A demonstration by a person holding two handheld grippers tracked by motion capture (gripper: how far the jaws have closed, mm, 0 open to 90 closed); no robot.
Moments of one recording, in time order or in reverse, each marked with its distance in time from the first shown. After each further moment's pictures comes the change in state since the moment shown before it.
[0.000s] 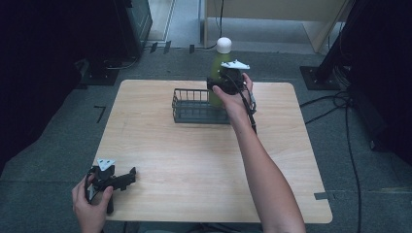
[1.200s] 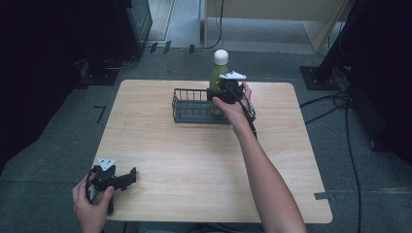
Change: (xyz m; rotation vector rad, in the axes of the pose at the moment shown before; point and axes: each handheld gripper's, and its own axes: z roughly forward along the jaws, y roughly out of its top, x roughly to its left) left arm -0.002 0.000 0.001 0.009 0.014 0.014; right arm -0.005 -0.033 0.011 0.070 0.015 -0.045
